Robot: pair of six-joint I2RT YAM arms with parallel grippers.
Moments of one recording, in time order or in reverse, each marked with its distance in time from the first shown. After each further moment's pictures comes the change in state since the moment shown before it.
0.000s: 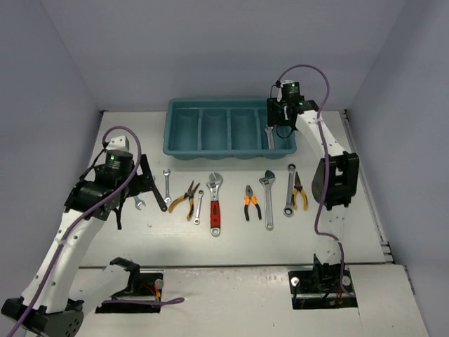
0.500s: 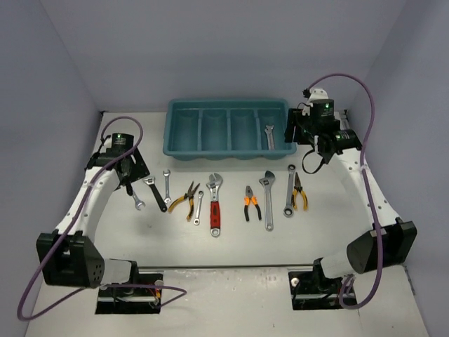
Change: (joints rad) left arm 0.258 0.394 -0.014 0.146 0.023 -0.067; right arm 0.013 -0.767 -0.574 0.005 0.005 0.097
